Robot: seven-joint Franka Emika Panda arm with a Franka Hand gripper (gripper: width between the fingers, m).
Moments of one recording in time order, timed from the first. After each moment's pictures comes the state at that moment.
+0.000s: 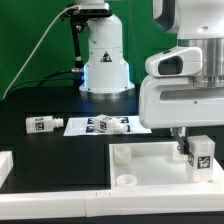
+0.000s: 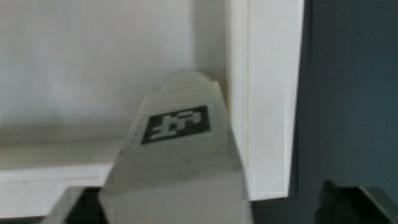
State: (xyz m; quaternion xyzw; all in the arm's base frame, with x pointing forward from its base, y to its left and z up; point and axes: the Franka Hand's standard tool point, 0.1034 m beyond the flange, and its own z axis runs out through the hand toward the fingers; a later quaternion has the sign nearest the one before) arm 0.647 0.120 0.075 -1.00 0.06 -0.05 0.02
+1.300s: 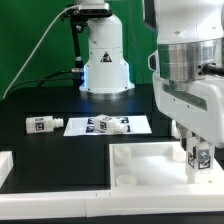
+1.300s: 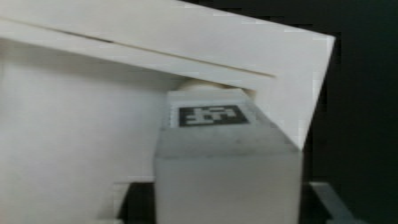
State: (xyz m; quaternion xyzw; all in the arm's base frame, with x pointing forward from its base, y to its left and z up) arm 0.643 0.101 0.072 -0.75 0.66 0.00 0.05
